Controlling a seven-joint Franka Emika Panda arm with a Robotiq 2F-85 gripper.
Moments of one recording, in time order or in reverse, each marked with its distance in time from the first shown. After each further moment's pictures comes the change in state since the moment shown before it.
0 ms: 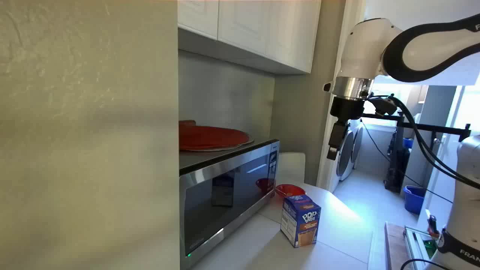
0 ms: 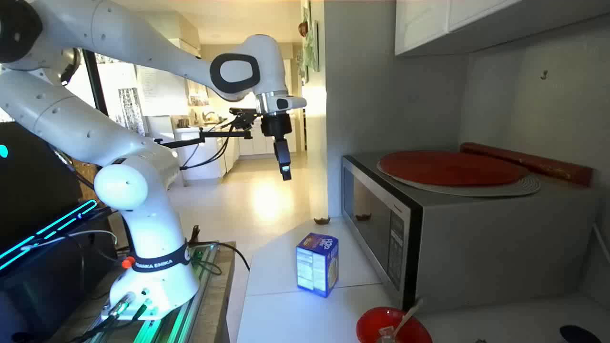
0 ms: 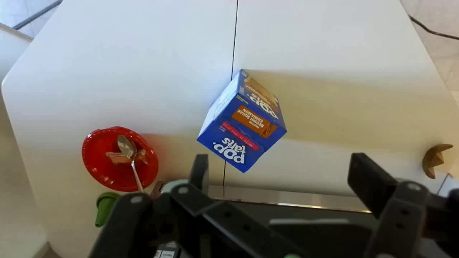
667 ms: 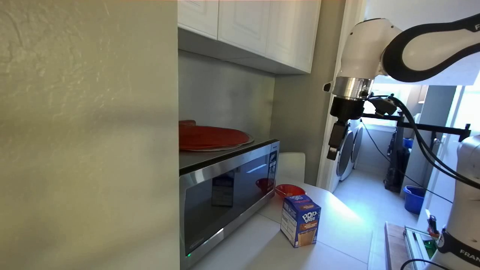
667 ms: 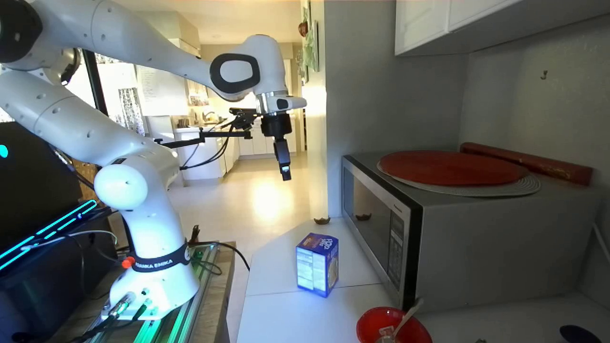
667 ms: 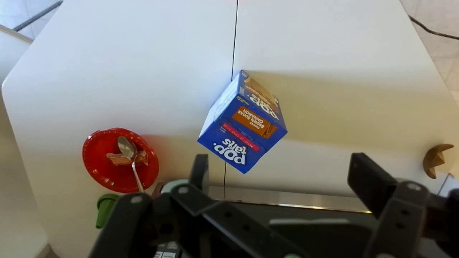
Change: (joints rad) arm -0.001 0.002 -0.002 0.000 0.000 -0.002 0.003
